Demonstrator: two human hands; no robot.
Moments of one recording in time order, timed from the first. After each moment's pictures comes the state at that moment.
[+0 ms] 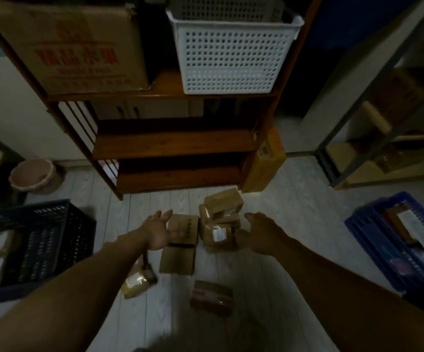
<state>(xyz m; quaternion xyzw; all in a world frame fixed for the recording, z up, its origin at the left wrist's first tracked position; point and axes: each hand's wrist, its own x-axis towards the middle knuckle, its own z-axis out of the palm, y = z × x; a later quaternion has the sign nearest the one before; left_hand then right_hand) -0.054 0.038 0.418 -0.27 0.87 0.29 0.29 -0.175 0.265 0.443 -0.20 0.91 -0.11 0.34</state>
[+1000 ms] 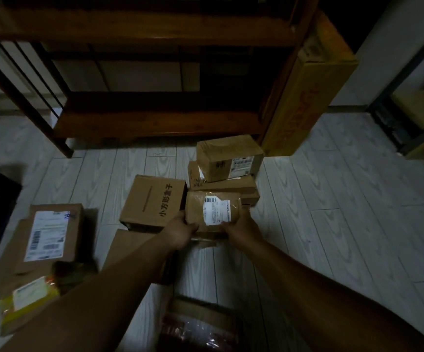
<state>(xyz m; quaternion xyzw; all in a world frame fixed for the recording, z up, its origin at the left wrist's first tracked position) -0.158 0.099 -0.069 -0.38 0.70 0.59 0.15 -0.249 0.237 -0.076 -0.03 0.86 -0.39 0.34</state>
